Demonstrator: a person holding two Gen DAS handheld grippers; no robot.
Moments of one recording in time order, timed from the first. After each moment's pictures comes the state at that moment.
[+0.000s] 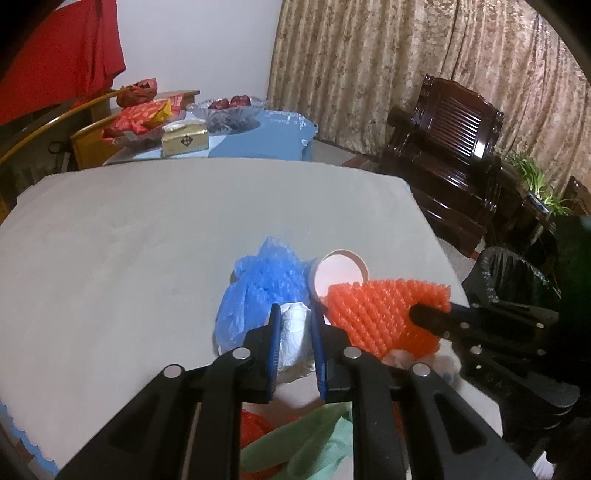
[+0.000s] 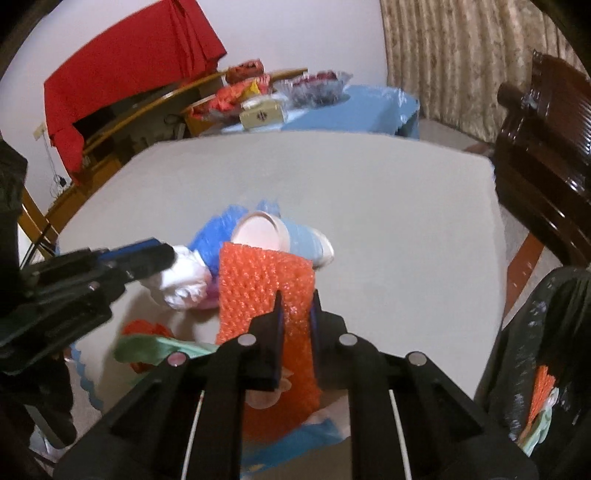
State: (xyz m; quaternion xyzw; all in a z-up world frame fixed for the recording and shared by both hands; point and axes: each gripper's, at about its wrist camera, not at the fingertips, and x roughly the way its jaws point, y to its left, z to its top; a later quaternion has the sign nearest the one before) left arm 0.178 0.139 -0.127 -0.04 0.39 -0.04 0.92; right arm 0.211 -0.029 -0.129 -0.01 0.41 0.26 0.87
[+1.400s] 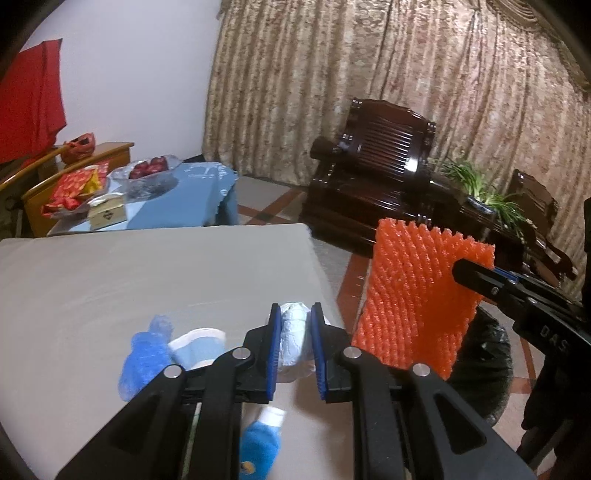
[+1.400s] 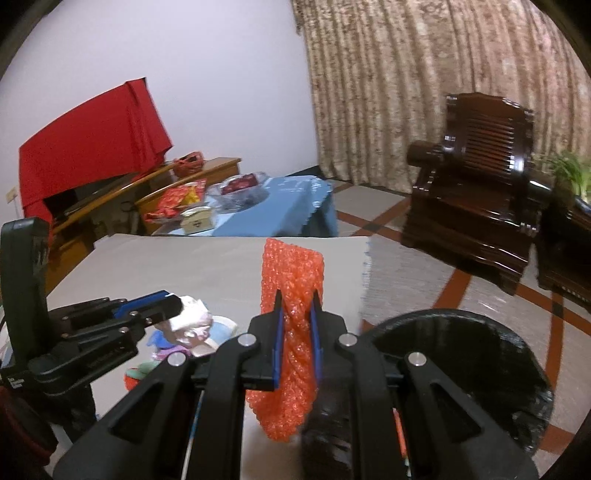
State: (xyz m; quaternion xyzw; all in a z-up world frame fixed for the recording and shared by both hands) left arm 0.178 0.015 -0.042 -0.02 0.33 -0.15 0.93; right arm 0.165 -0.185 -0.010 0.03 0.29 0.14 0.95
